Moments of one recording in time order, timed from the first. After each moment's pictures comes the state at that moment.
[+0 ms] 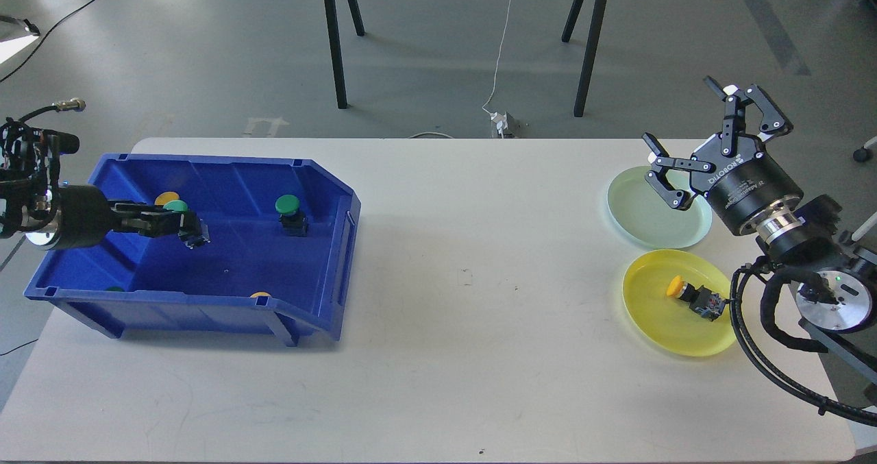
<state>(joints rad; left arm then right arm) -0.96 0.98 -0.12 -1.02 1.54 -0.40 -0.49 0.44 -0.72 0.74 1.42 0.11 0.17 0.37</state>
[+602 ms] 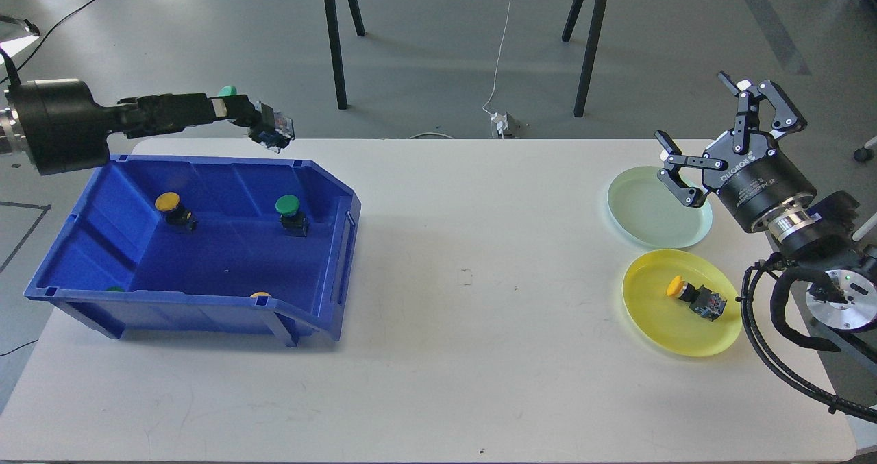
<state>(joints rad) -0.98 1.06 -0.45 -1.46 1.00 -0.49 -0.49 0.43 -0.75 0.75 1.41 0.06 0.15 0.40</state>
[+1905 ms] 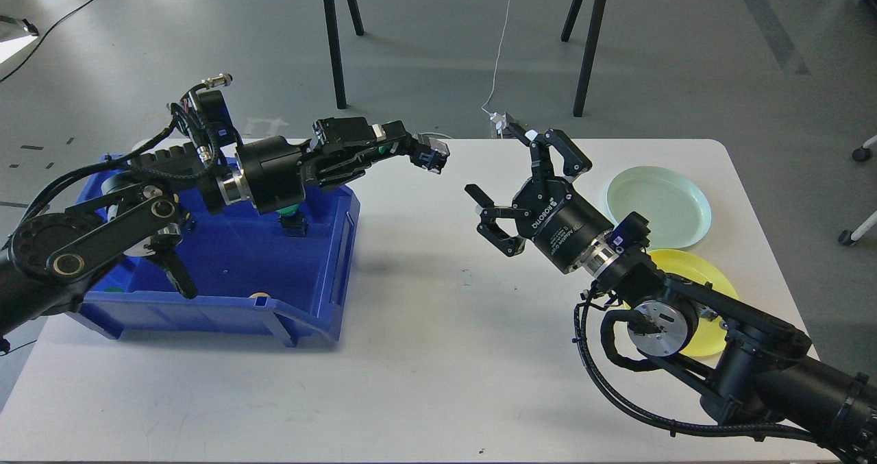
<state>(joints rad) -0.83 0.55 -0.46 -1.12 0.91 -0.49 -0.49 0.57 -0.29 0.50 1.32 -0.11 0.17 0.40</state>
